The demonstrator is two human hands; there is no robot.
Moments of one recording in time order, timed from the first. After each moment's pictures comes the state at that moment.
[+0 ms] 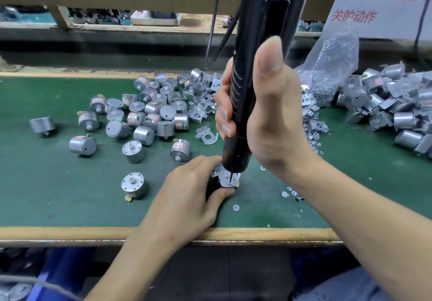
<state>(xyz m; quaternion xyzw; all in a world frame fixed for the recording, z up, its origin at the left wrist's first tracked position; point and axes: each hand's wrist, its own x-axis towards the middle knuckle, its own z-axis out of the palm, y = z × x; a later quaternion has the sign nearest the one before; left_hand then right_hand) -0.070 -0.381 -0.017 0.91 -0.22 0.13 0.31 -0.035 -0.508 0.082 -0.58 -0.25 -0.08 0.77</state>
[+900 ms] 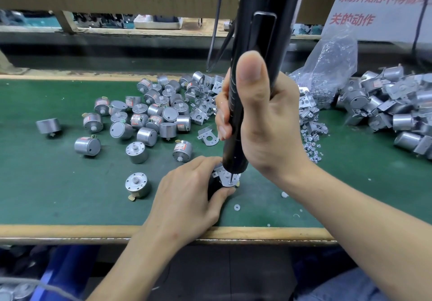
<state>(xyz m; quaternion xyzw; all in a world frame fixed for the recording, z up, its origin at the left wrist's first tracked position) -0.075 -0.382 -0.015 0.93 -0.18 0.16 0.27 -0.039 -0.507 0.076 -0.60 -0.24 -0.13 0.75</state>
